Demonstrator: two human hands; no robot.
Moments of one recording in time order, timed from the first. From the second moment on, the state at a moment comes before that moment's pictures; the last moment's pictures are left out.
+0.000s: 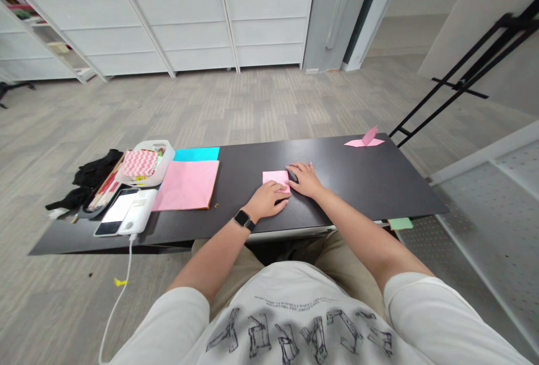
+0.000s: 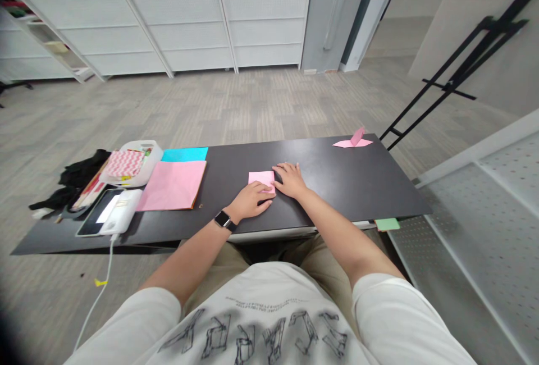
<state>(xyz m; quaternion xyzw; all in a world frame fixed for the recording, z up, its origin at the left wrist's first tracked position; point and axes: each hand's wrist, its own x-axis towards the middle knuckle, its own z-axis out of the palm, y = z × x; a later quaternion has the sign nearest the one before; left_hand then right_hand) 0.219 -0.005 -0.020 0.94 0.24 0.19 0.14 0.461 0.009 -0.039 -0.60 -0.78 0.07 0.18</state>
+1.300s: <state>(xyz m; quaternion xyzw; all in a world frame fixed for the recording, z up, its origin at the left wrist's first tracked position) 0.208 0.009 -0.036 0.73 0.58 0.34 0.08 0.459 -0.002 -0.056 -0.54 -0.81 0.02 0.24</state>
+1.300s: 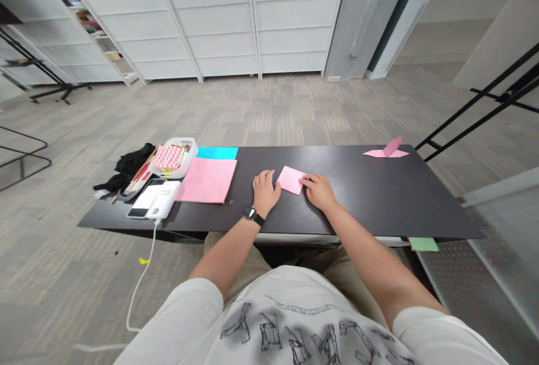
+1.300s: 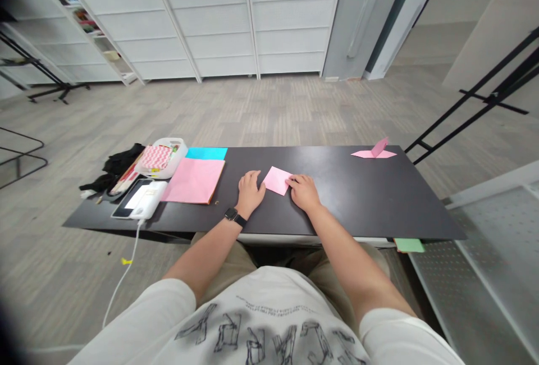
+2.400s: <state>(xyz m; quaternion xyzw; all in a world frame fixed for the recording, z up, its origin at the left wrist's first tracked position) 0.158 0.040 -0.004 0.57 0.60 0.55 0.11 0.460 -0.005 -0.053 -0.55 -0.78 0.05 0.31</state>
